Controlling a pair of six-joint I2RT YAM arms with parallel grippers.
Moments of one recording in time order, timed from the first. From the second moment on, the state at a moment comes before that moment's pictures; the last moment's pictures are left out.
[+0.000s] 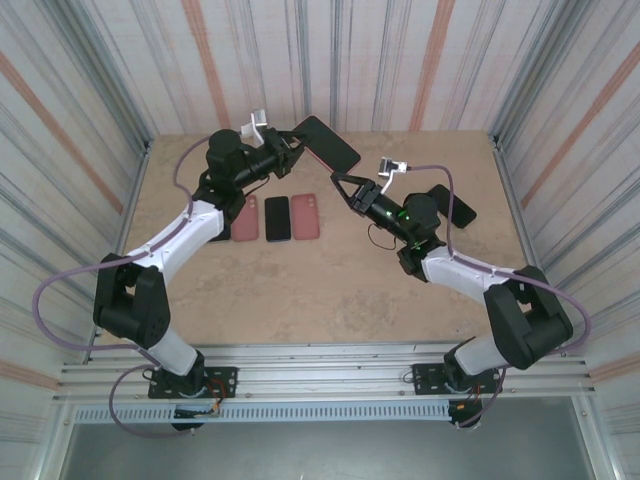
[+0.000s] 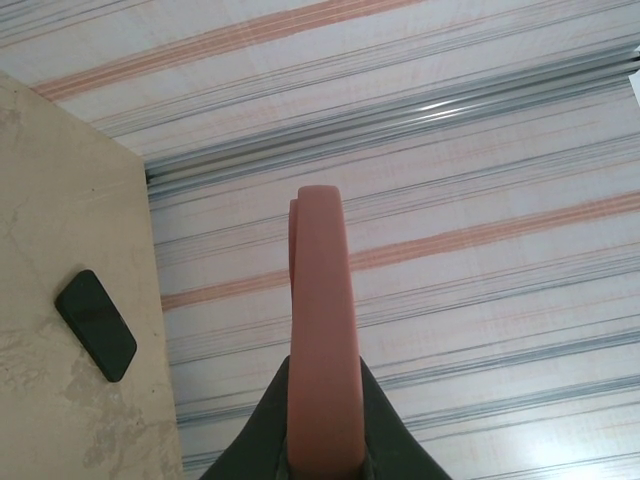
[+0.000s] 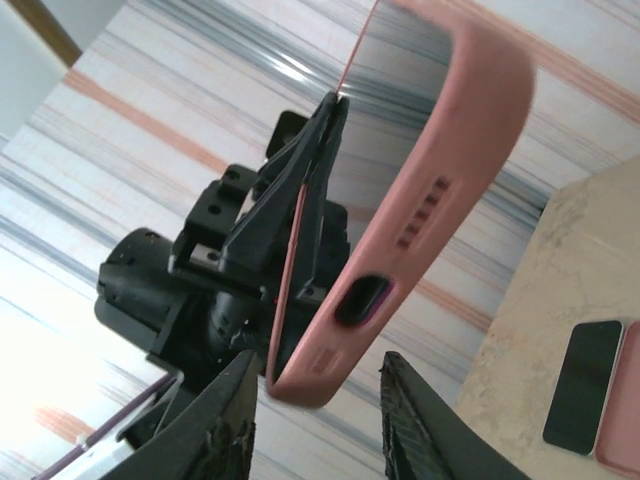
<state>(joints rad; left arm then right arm) -0.39 1.59 1.25 0.42 0.56 -1.35 0.52 1.46 0.74 1.01 -0.42 1.20</state>
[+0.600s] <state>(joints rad) -0.38 1.60 1.25 0.42 0.56 -1.36 0.51 1.50 0.77 1.04 -0.45 1.20</state>
